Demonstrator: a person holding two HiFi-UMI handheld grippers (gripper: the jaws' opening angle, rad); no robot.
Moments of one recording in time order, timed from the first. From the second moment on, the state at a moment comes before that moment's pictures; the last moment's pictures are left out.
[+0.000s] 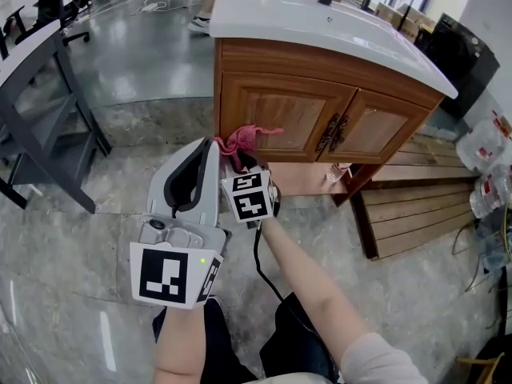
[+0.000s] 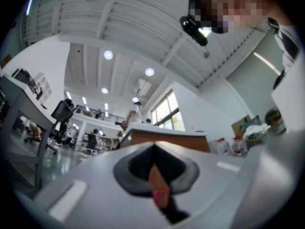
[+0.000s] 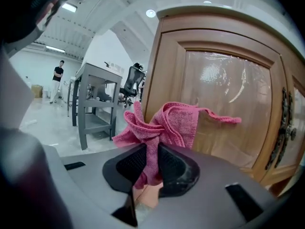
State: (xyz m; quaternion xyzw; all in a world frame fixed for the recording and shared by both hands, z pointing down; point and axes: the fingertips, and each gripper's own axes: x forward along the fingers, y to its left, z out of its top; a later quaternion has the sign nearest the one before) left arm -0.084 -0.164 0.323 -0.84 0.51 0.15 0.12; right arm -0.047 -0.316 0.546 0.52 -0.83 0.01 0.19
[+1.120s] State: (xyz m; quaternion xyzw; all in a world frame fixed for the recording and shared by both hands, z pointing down) left arm -0.059 -0.162 0.323 -0.85 0.50 0.14 0.12; right arm 0.112 -0.328 0.554 0.61 -0.77 0.02 0.18
